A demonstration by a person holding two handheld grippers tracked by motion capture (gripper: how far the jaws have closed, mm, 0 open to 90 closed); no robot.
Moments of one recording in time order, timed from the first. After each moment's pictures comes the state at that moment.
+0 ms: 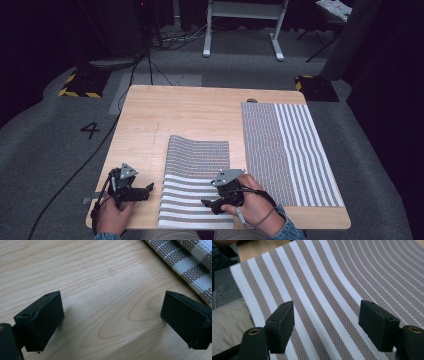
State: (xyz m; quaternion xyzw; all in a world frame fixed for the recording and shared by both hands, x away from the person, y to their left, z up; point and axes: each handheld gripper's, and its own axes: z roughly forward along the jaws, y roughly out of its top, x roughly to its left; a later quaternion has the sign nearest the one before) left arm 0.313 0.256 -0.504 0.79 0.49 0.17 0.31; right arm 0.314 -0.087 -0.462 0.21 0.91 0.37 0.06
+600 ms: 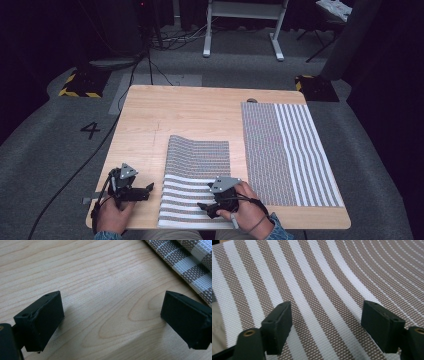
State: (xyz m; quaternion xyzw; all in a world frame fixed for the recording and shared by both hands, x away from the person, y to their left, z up) left arm 0.313 0.256 -0.504 0.79 0.49 0.17 0.31; right arm 0.310 -0.081 -0.501 0.21 0.89 0.40 0.09
